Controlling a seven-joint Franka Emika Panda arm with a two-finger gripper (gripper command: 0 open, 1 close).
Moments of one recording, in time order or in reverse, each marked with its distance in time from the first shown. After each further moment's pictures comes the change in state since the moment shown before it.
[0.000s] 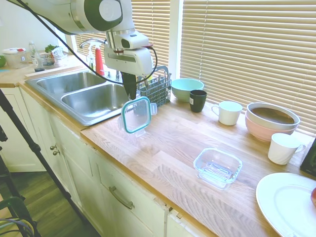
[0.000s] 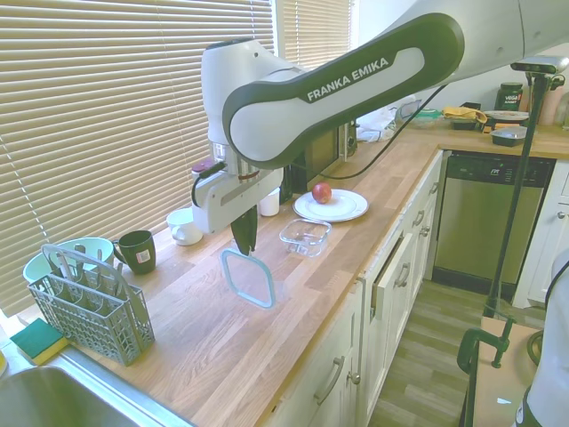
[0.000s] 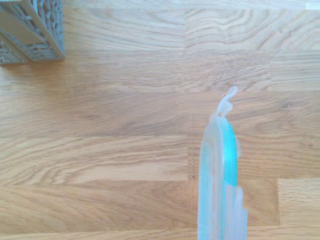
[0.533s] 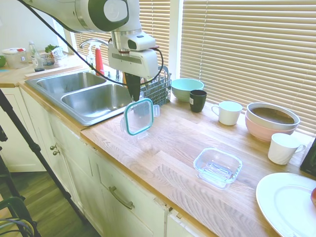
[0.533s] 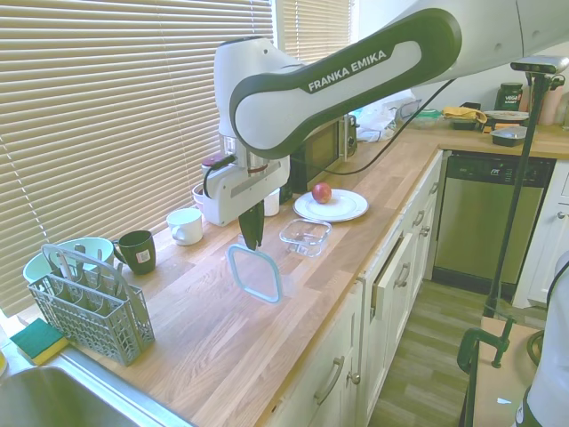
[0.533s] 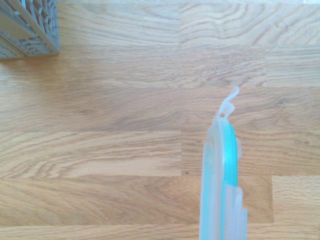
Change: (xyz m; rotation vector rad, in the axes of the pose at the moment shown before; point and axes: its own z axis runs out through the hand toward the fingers) arm 0.013 0.012 0.000 0.009 -0.030 -0.013
